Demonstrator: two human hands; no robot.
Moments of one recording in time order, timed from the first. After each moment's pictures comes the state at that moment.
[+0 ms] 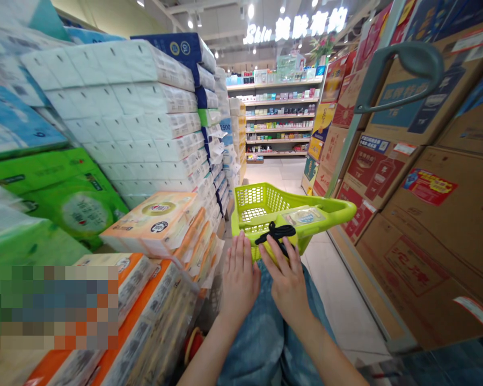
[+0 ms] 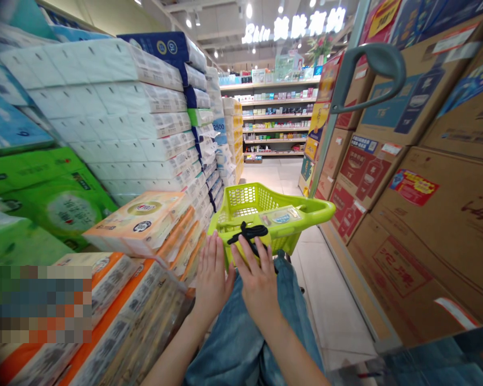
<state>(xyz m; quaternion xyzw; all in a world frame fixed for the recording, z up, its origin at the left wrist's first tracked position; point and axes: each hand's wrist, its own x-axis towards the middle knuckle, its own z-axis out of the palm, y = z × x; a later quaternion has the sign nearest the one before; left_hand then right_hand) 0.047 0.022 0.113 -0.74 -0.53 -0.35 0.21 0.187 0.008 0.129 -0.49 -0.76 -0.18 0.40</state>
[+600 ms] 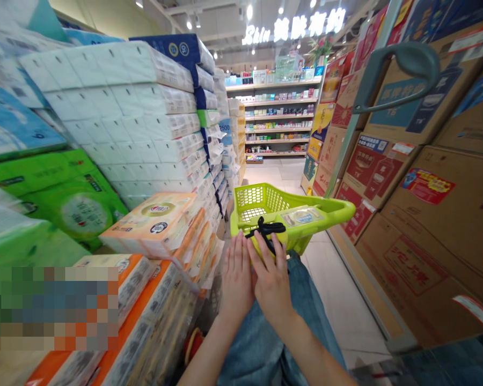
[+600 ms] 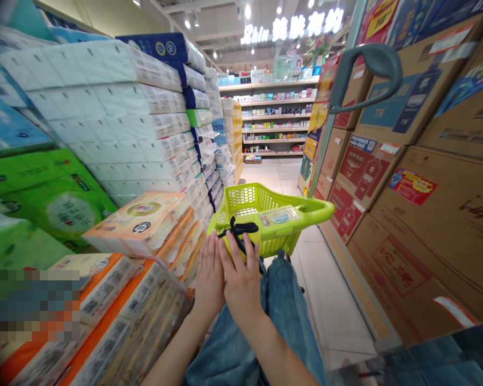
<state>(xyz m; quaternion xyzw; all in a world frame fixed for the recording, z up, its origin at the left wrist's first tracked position) 0.043 0.023 0.110 -0.75 -0.52 -0.35 0.20 0.148 0.007 0.132 -0.51 -0.74 -0.17 0.41</state>
